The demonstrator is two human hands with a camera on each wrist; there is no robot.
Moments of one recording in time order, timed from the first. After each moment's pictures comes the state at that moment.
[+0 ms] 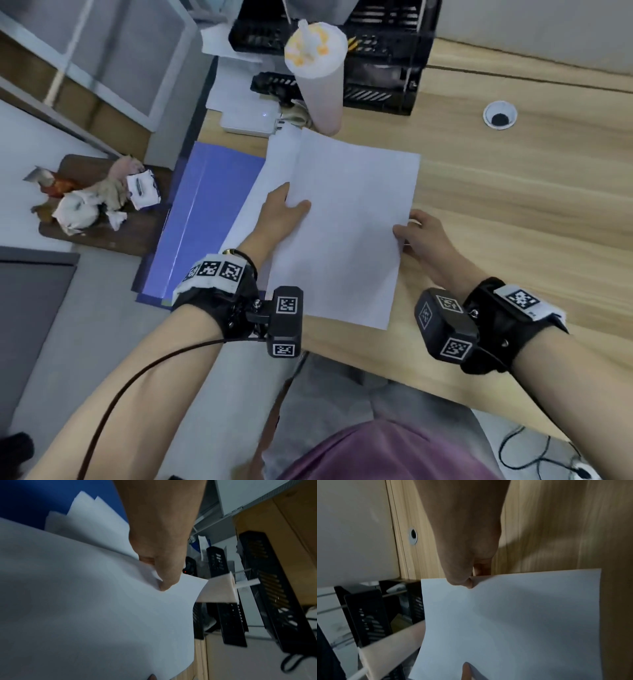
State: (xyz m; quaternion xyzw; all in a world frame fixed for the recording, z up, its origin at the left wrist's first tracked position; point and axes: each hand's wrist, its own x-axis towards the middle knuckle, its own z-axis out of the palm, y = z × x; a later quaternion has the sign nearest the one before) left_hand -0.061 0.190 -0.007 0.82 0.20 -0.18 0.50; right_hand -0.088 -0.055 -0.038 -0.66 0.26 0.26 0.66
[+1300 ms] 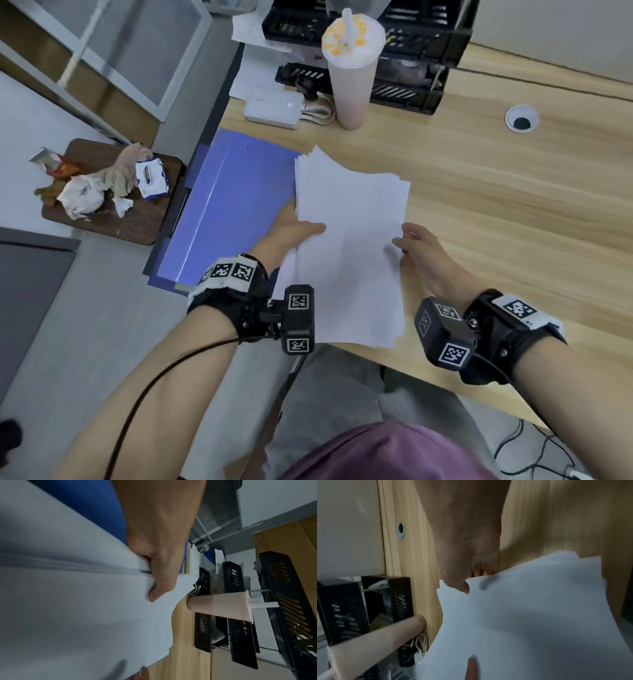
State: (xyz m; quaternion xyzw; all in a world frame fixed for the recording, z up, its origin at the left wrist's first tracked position) left_hand -0.096 0.208 -0.019 0.75 0.25 -0.25 0.56; right_hand -0.118 -0.036 -0.073 -0.62 0.29 0.29 0.67
